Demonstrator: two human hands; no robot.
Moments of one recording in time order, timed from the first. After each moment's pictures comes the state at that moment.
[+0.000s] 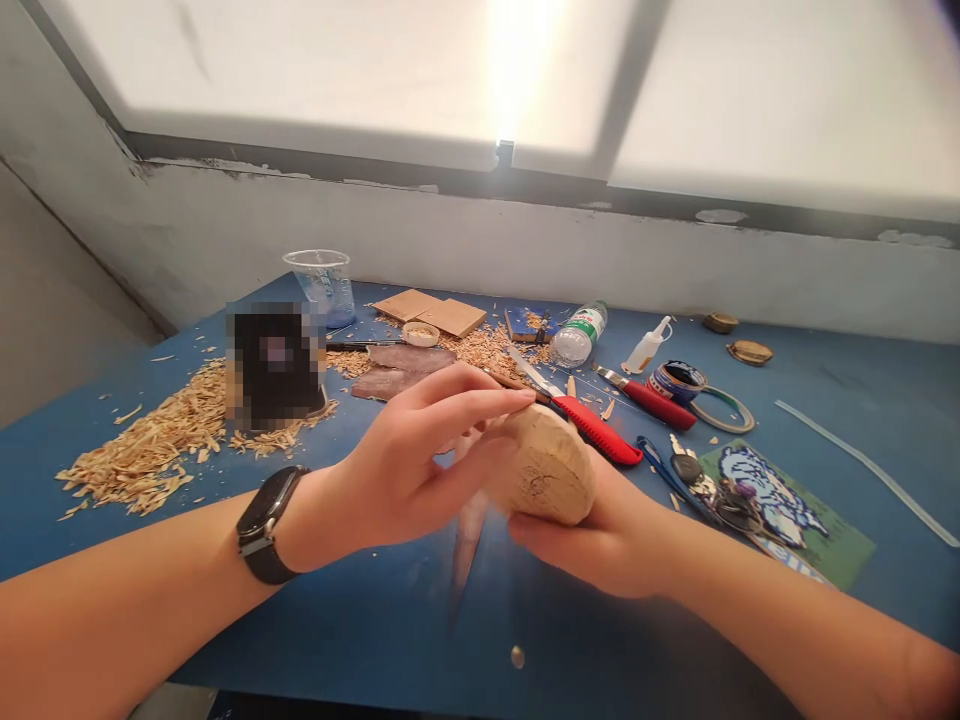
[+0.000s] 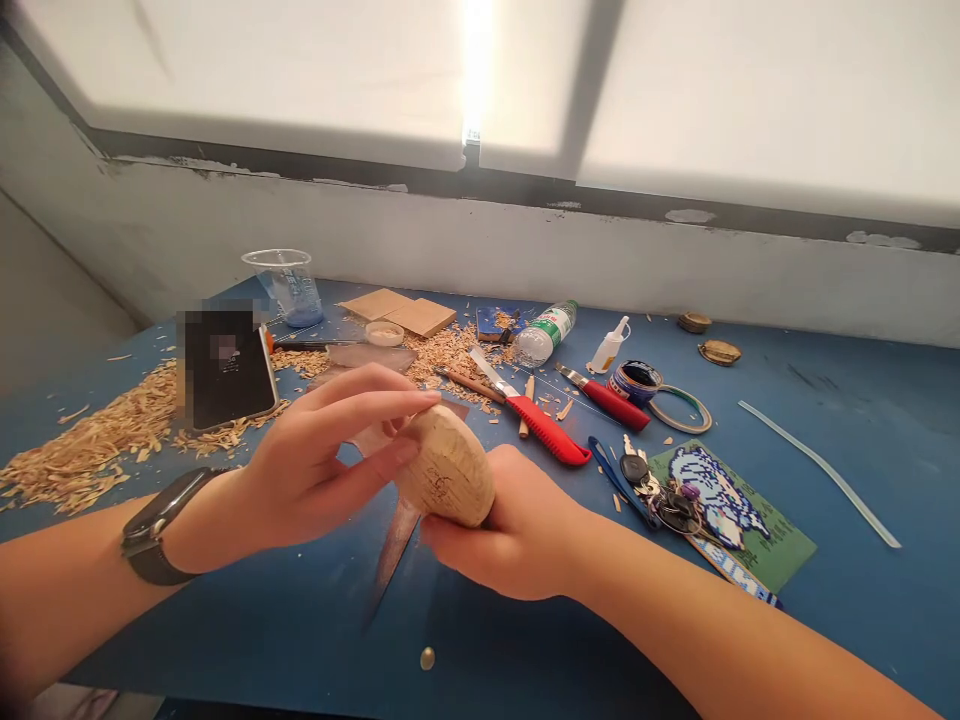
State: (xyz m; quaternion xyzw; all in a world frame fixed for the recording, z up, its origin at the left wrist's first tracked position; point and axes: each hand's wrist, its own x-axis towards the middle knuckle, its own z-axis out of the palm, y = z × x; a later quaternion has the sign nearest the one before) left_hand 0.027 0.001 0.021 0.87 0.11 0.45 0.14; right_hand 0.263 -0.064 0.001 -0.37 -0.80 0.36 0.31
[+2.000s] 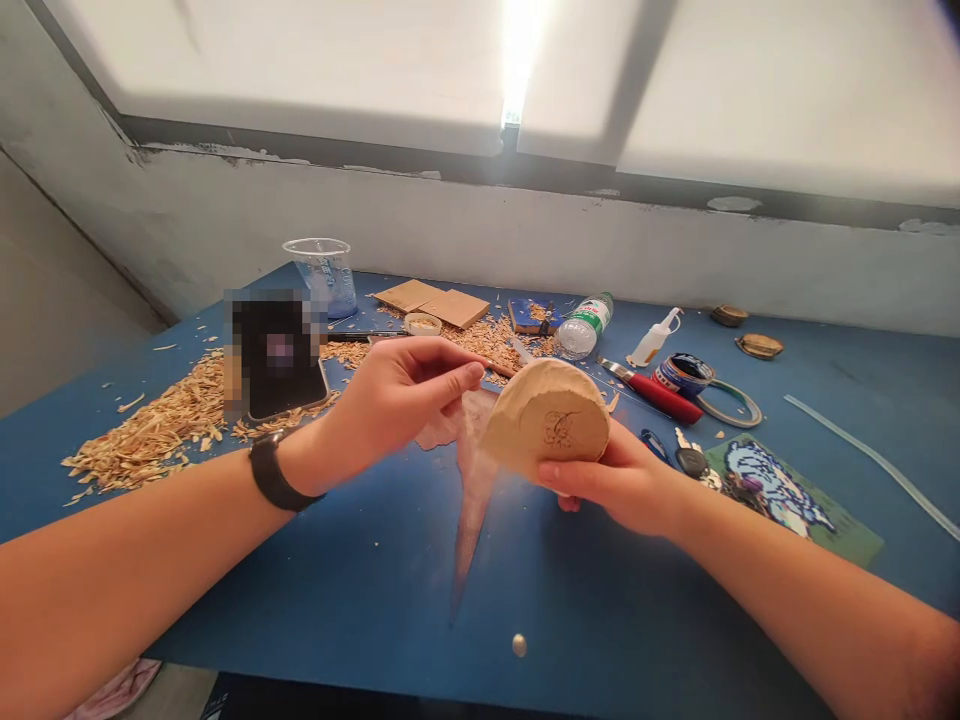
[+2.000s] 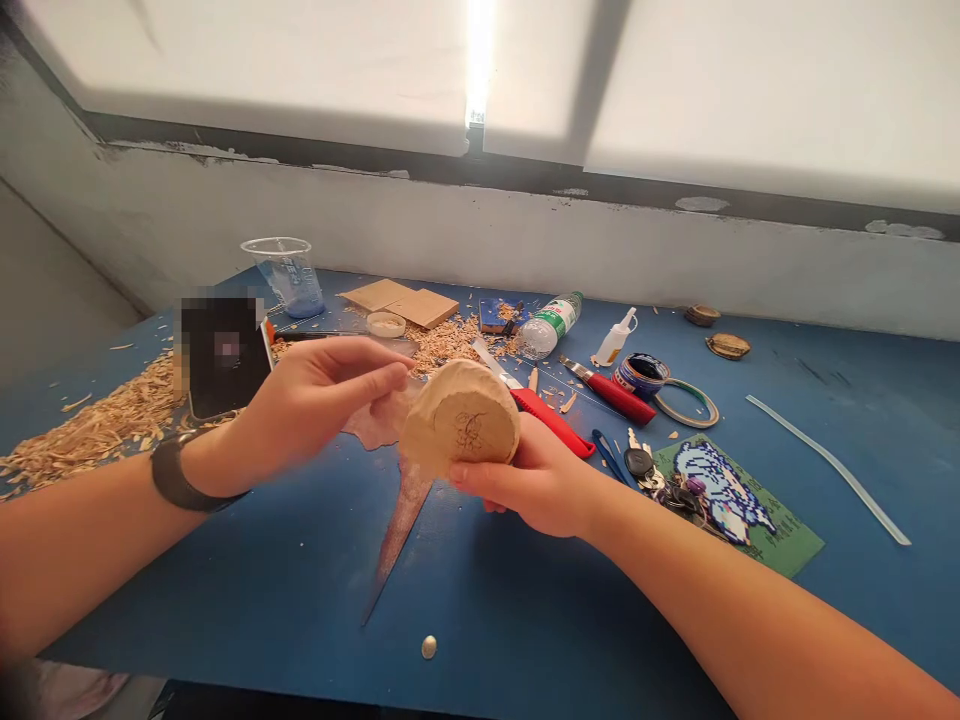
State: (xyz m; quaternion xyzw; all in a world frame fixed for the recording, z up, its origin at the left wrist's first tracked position) left_hand 0.022 0.027 0.028 0.71 0.34 0.43 0.44; right_hand 0.280 -0.045 -0.011 -0.35 -0.60 0.61 0.37
